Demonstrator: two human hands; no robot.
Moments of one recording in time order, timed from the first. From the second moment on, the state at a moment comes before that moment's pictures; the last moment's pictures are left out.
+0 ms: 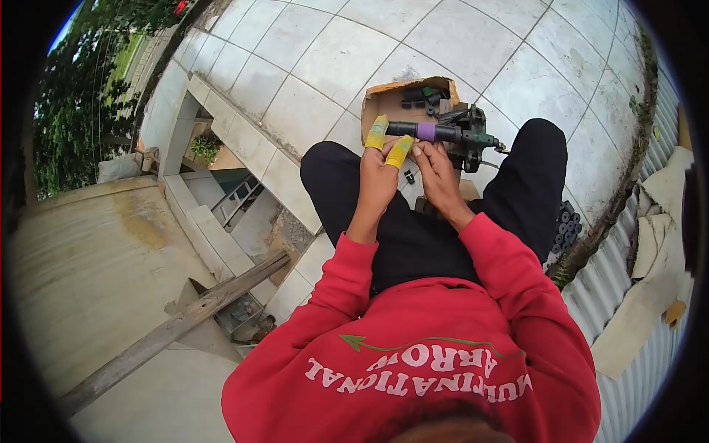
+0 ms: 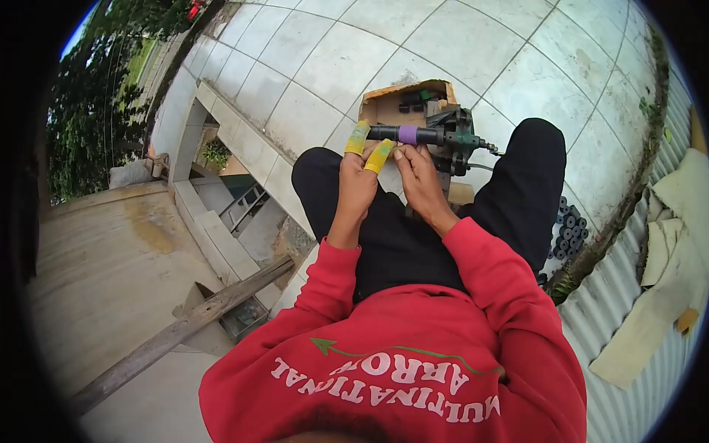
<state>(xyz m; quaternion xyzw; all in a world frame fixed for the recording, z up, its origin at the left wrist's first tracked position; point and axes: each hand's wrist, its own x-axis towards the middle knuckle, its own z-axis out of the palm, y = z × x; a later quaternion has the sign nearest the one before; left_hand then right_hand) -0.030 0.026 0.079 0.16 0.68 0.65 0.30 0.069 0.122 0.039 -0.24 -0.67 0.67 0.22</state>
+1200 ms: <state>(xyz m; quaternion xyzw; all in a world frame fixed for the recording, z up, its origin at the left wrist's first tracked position) -0.030 0.037 0.076 0.18 0.69 0.68 0.18 0.073 0.111 0.030 -0.30 -0.56 0.73 0.26</state>
